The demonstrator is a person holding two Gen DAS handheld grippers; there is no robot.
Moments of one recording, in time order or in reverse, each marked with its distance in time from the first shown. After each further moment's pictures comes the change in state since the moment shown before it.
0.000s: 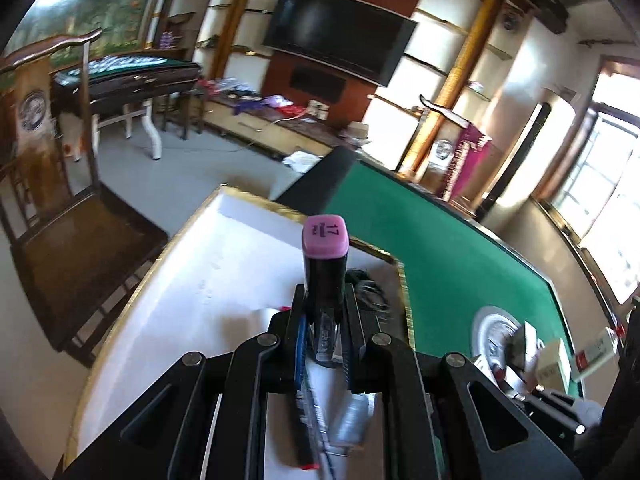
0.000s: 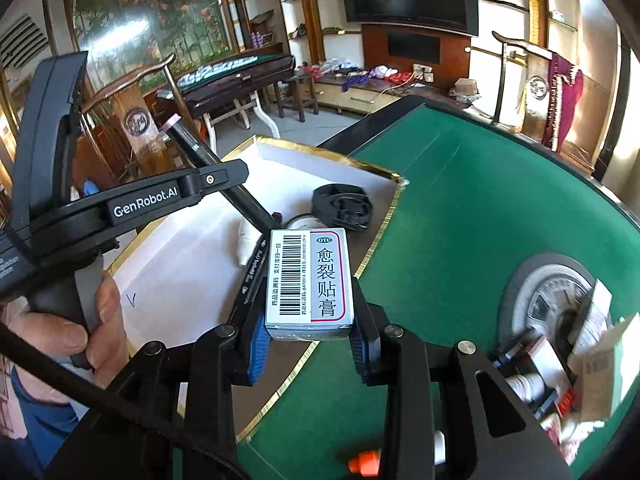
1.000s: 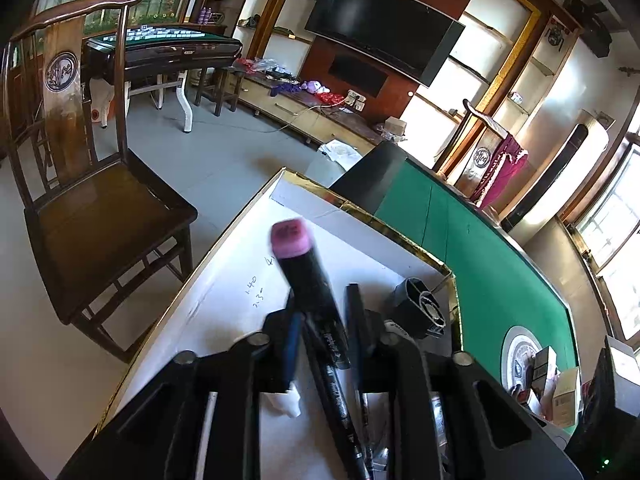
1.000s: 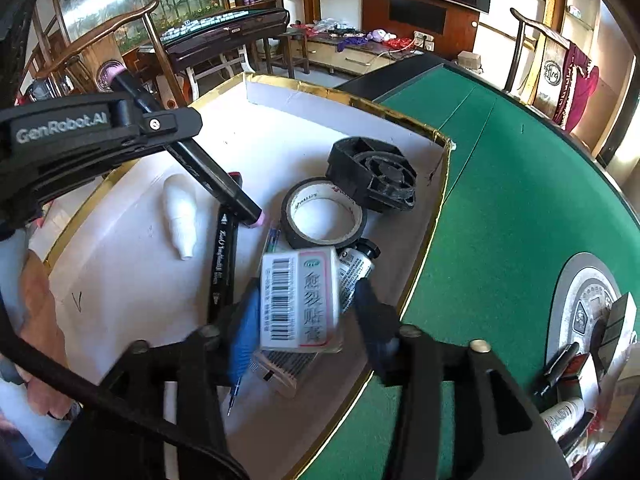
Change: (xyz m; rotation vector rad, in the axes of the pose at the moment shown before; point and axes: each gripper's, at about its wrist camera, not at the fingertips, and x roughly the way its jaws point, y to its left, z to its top) left arm 0.021 0.044 -0.002 -0.108 0.034 0.051; right arm 0.060 0.018 0.001 -0.024 0.120 -0.068
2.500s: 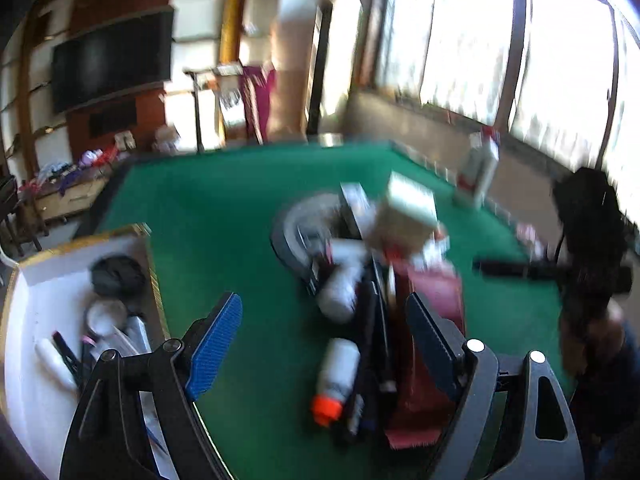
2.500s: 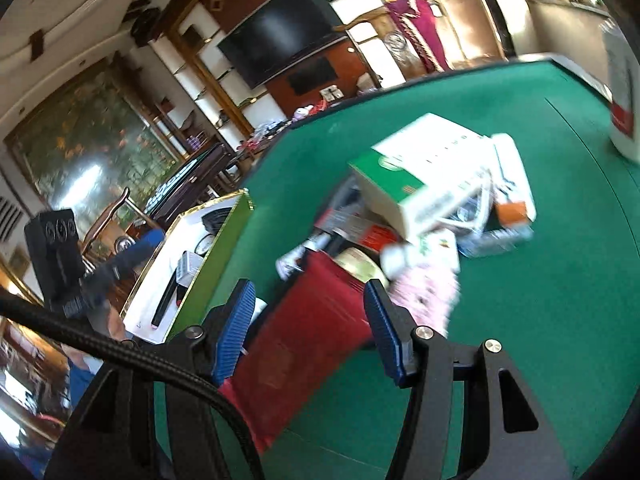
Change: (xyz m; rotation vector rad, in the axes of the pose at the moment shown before) left arm -0.065 -0.176 -0.115 0.804 0.119 -0.469; right arm -0.172 -0.196 -0.195 0.570 -0.361 0.148
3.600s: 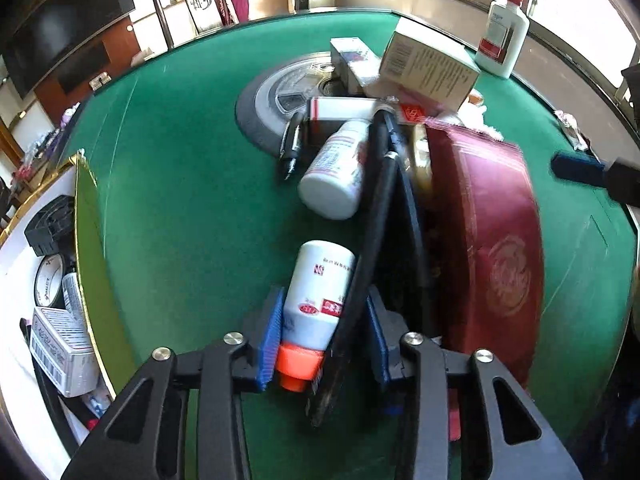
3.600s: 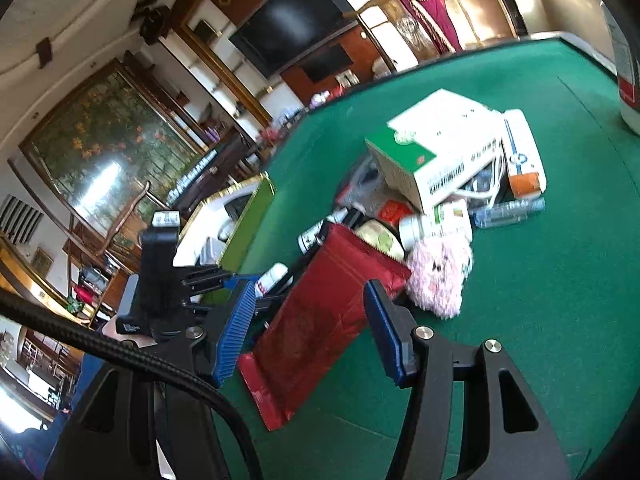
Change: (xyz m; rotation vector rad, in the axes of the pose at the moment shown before) left arm 0.077 -0.032 -0.036 0.083 0.393 0.059; right arm -0.002 -0.003 -0.011 0.024 0.071 0.086
